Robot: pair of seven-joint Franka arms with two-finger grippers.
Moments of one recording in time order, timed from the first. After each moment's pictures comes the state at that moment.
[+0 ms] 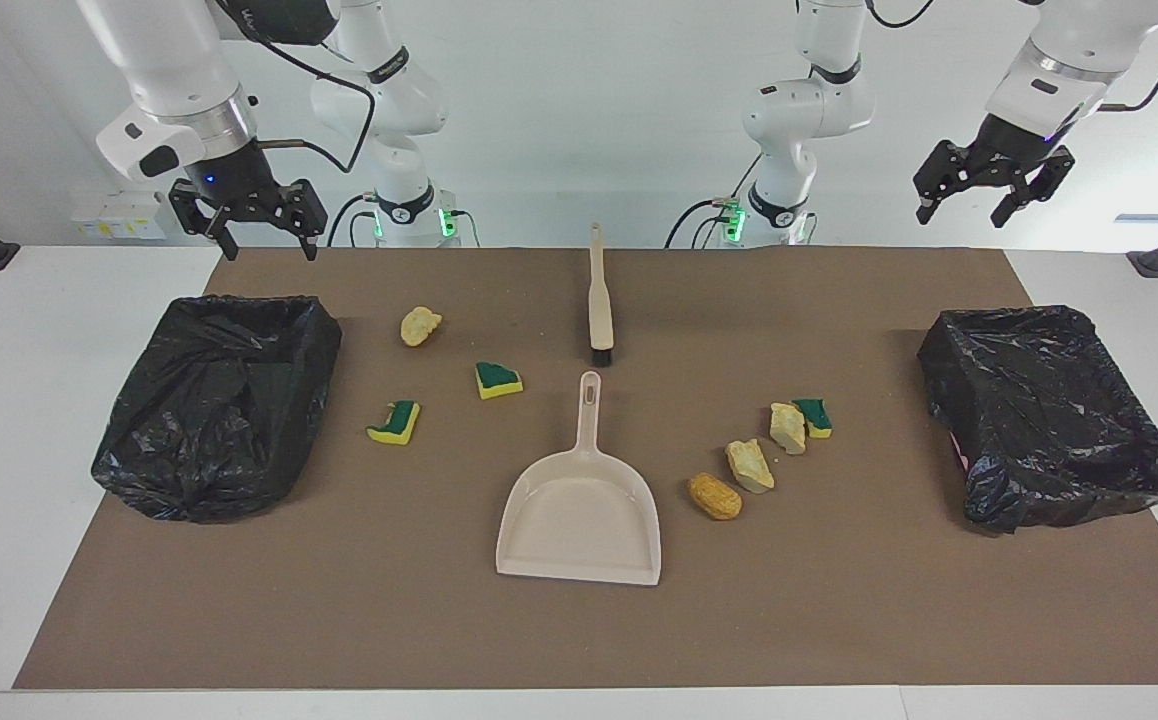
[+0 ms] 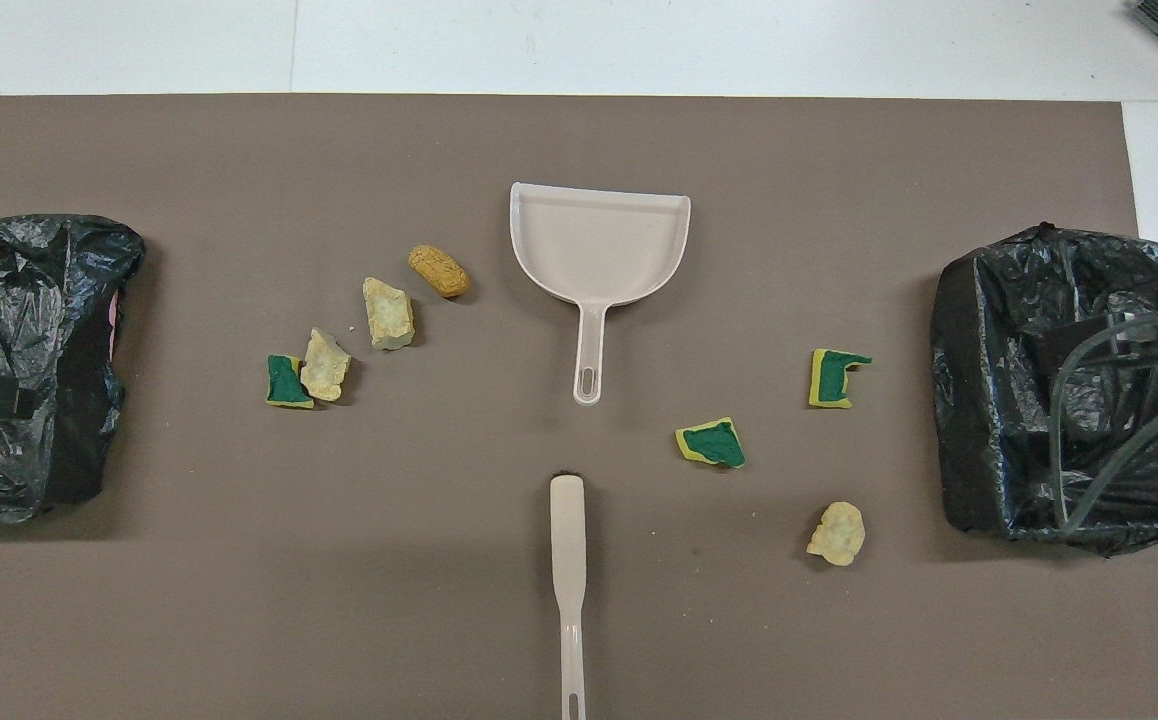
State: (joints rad) left arm 0.11 -0.17 -0.13 -1.66 -0.06 1.49 0.09; right arm -0.09 -0.06 0.10 -1.63 -0.01 1.55 -0.01
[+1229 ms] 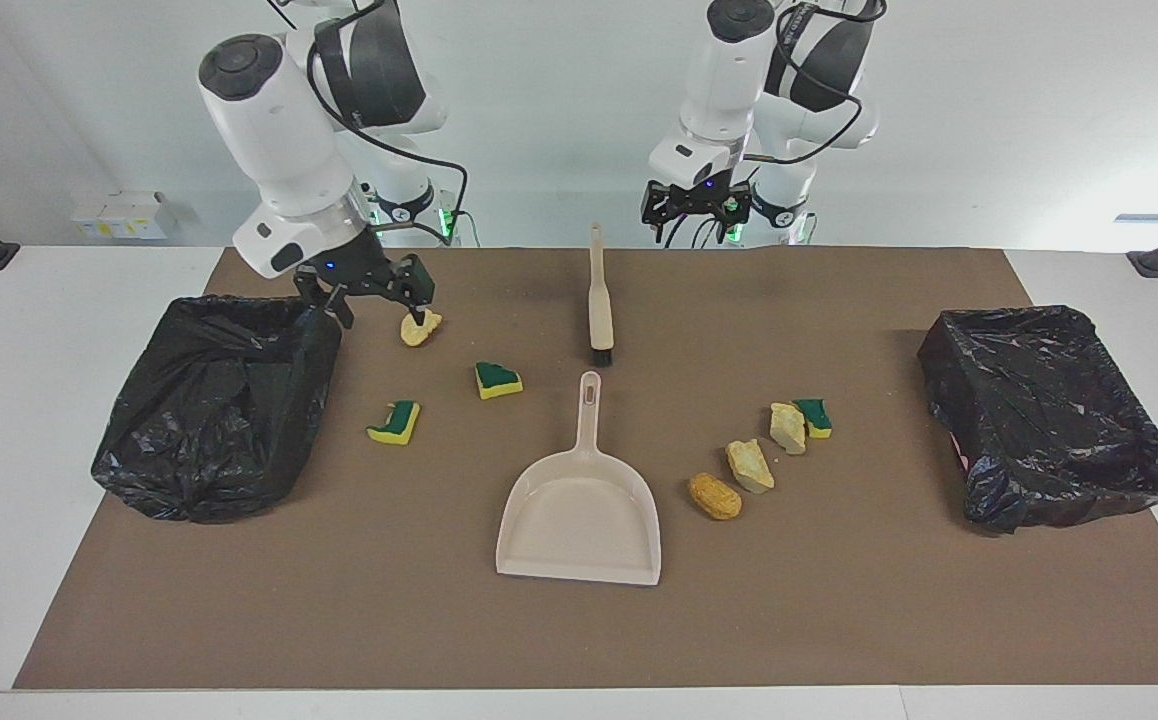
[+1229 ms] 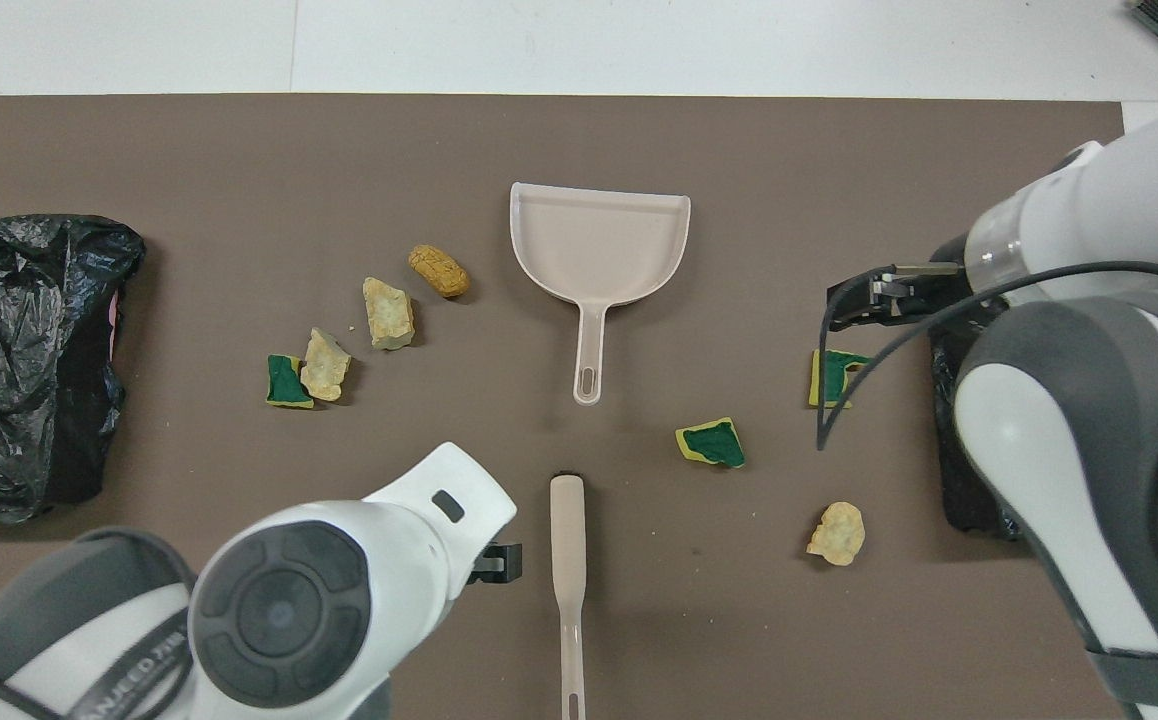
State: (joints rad) left arm -0.57 -0.25 -0.15 -2.13 -0.08 1.86 -0.64; right arm 0.03 0.11 0.17 -1.64 0.09 1.76 0.24
